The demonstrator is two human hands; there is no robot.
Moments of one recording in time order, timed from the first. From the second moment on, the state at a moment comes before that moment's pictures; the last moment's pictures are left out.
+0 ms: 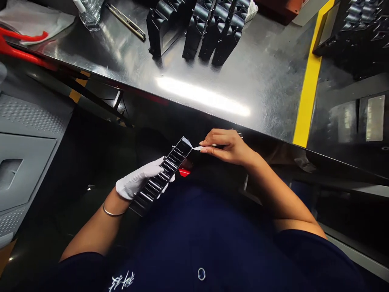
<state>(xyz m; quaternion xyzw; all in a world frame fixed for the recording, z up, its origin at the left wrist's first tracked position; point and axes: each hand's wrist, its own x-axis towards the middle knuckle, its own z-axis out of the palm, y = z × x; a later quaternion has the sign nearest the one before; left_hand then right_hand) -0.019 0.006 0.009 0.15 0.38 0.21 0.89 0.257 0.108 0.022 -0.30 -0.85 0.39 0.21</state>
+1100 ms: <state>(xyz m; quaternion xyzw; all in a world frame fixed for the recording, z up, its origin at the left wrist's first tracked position) 0.004 0.007 0.002 0.32 0.45 0.23 0.80 0.225 0.066 -0.003 -0.48 -0.79 0.30 0.25</state>
